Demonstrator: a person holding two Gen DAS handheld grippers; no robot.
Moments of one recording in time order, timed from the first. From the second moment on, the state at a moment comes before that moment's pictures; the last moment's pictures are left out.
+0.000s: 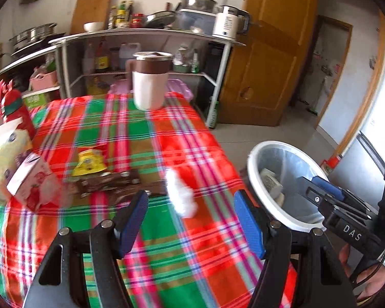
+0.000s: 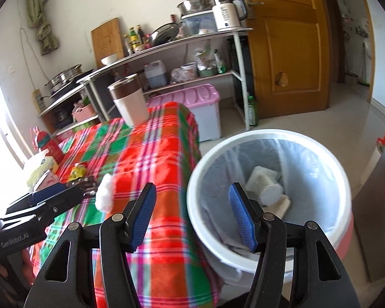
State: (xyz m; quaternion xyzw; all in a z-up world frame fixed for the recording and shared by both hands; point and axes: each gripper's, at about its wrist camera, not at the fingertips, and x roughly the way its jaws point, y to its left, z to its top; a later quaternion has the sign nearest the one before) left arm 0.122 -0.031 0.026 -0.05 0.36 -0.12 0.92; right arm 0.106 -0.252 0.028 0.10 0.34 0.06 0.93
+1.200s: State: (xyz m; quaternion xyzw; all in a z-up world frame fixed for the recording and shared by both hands) left arm 0.140 0.153 -0.008 -0.09 0.38 0.05 0.92; right arm 0.183 -0.122 -0.011 0.04 0.41 0.14 0.90
